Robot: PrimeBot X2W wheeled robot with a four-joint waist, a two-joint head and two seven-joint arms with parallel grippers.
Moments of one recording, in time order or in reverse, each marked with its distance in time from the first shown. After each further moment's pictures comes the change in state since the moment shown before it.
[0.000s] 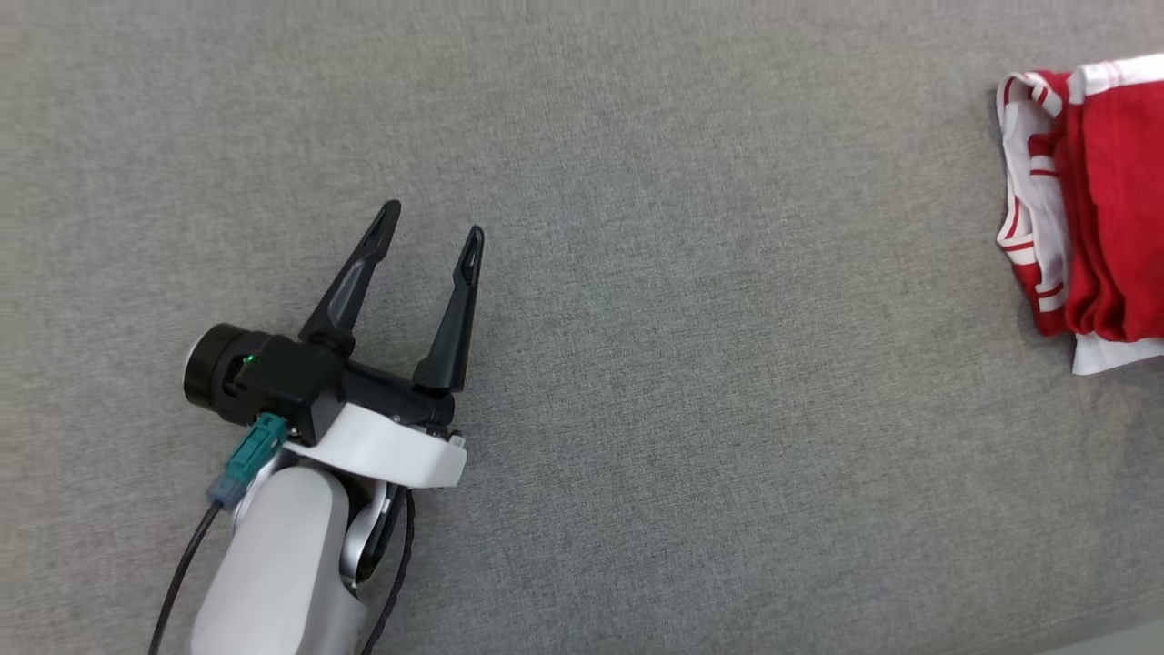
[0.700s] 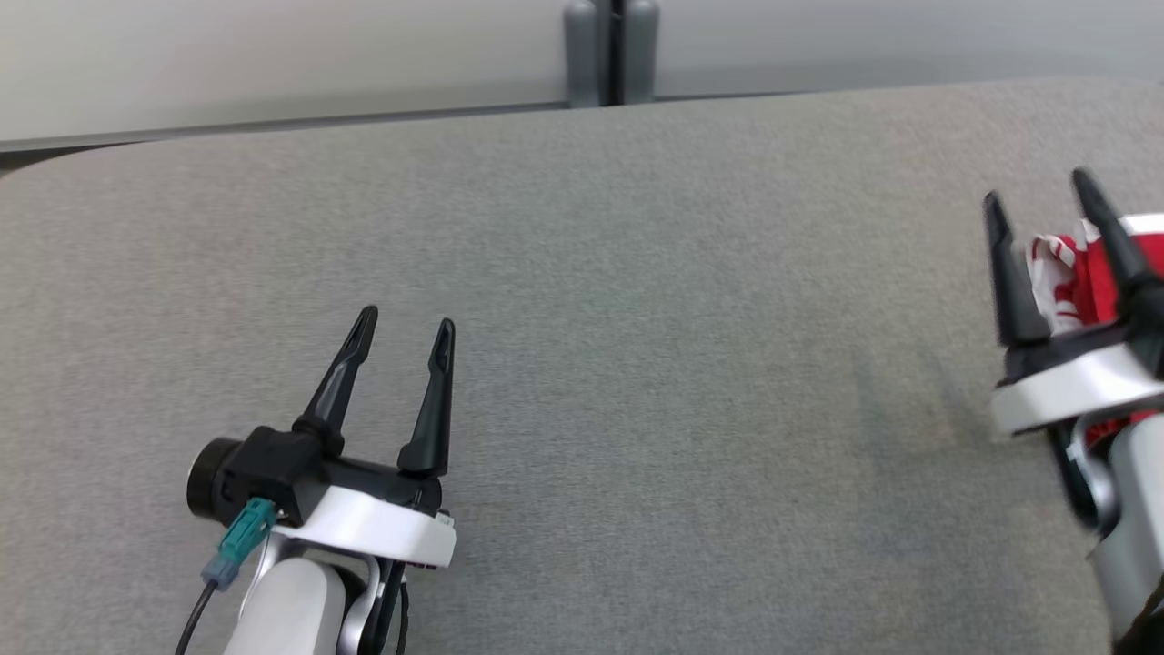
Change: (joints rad) left arm 0.175 -0.001 0.022 -0.018 -0.076 0.058 0.000; right arm 0.278 0.392 -0.165 -0.409 0.243 0.000 -0.101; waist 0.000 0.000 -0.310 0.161
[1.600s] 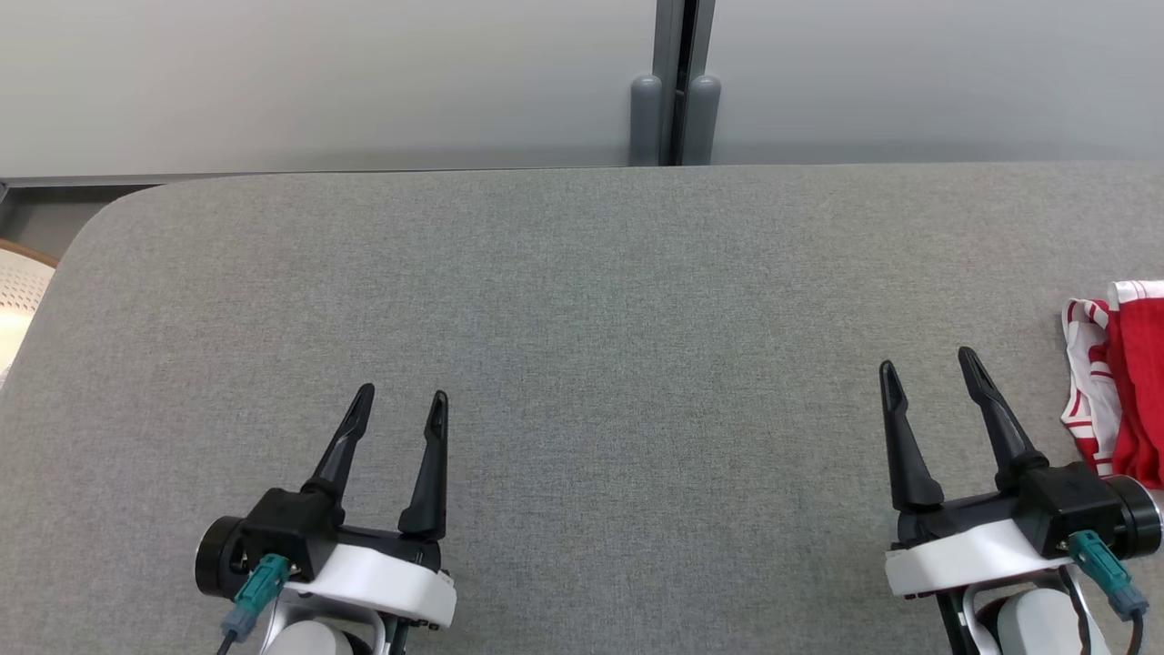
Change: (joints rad) left arm 0.108 -0.001 -0.015 0.030 -0.012 0.064 0.000; right arm 0.347 0.283 -0.085 -0.202 -0.105 0.000 -0.001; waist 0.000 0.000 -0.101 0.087
